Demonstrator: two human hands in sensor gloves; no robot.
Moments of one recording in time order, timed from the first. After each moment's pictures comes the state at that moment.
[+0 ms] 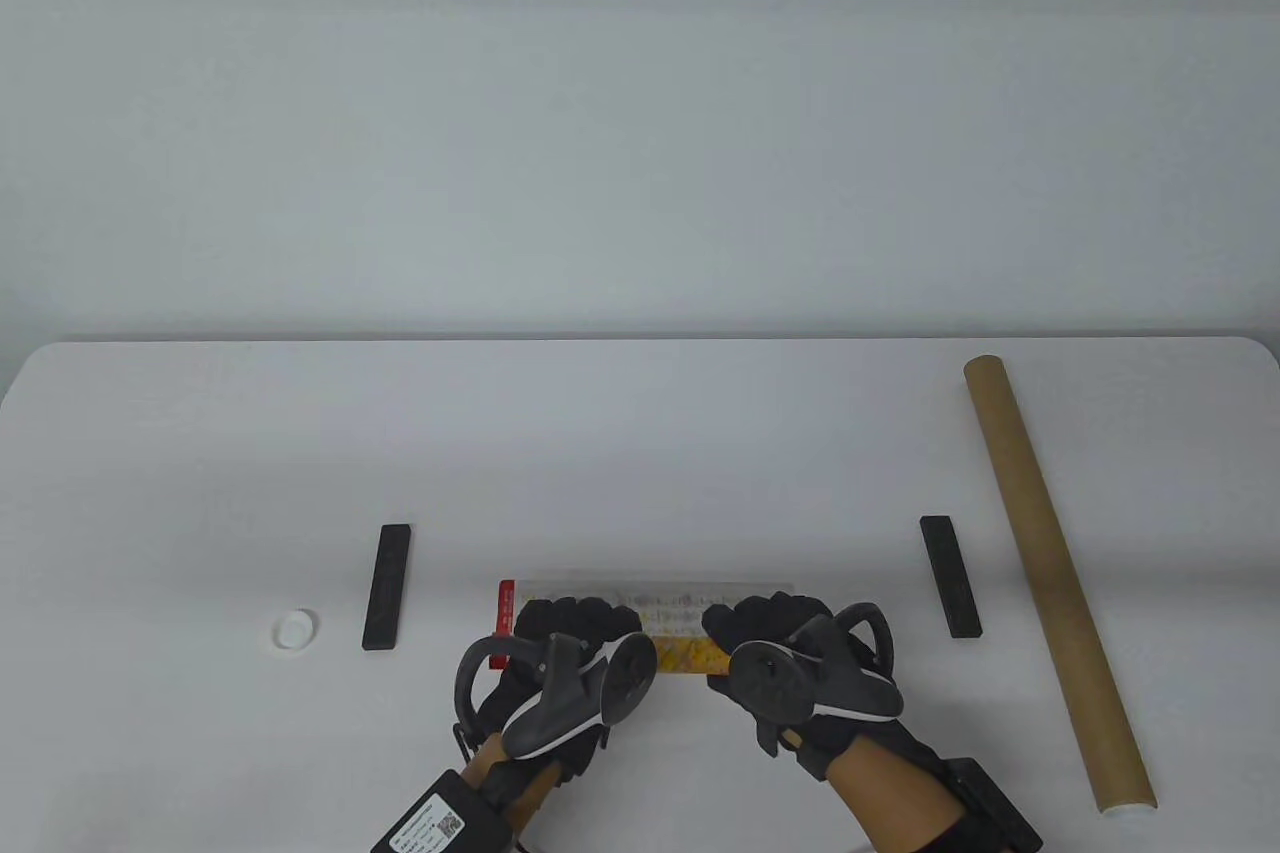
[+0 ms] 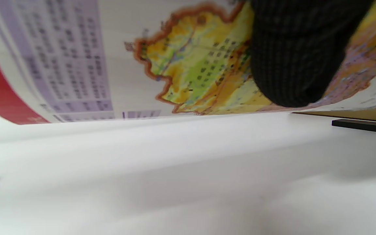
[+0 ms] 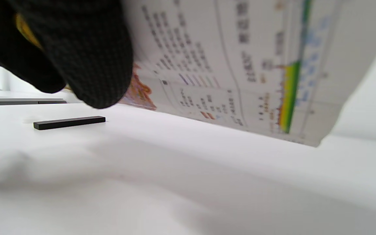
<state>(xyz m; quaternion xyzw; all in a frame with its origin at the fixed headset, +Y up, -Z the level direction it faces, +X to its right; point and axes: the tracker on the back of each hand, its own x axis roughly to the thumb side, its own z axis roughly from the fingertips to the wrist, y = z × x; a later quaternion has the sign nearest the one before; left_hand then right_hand) -0.084 -0.686 -0.305 0.05 -0.13 -0.03 0.99 0.106 -0.692 -0.314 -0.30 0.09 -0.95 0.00</state>
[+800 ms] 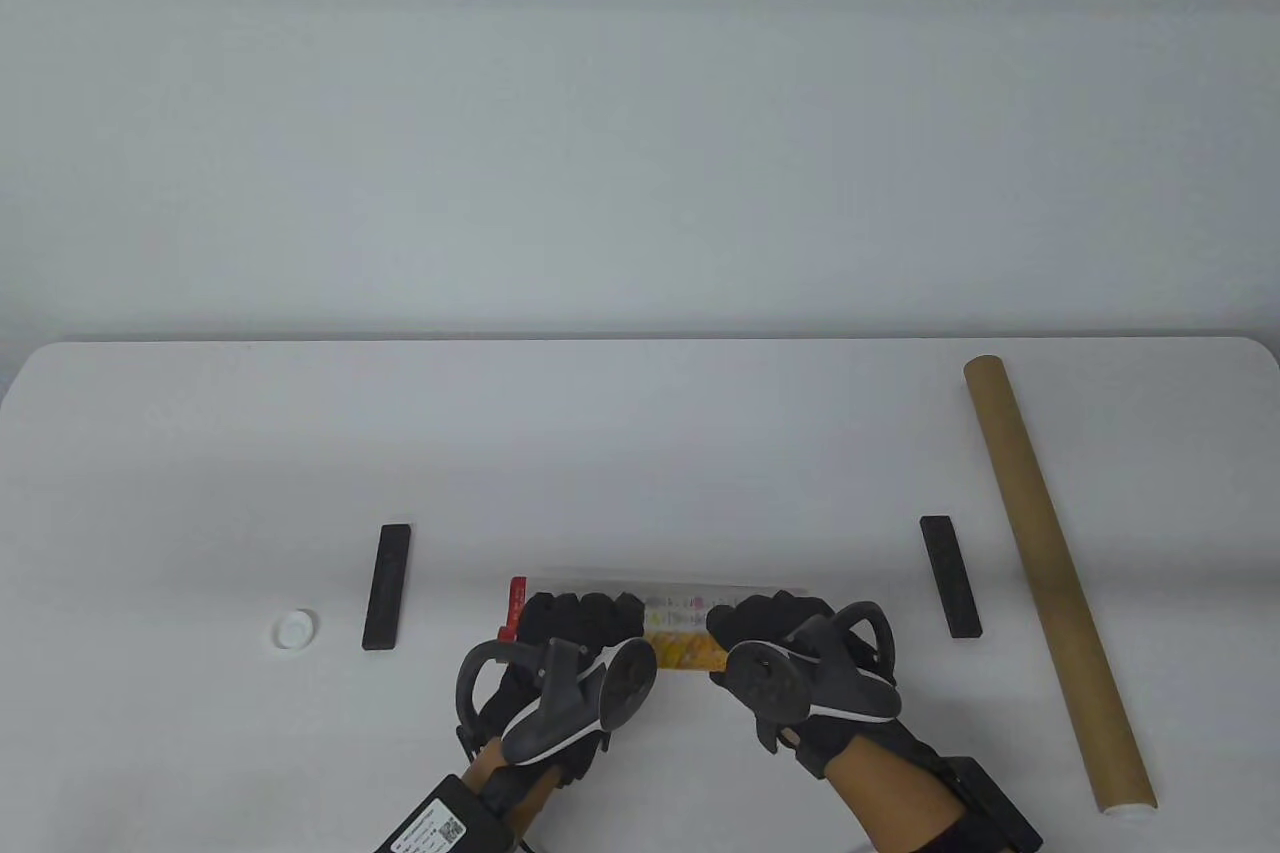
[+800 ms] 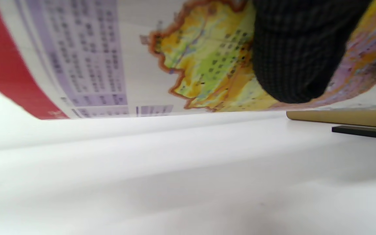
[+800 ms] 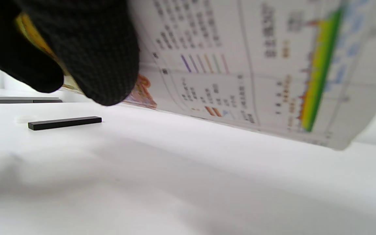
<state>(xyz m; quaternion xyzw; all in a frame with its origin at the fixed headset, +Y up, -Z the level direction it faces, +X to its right) -0.085 -0.687 -0.301 0.09 -0.13 -0.04 0.99 0.109 -0.690 -0.317 -0.29 0.08 -0.95 -0.01</state>
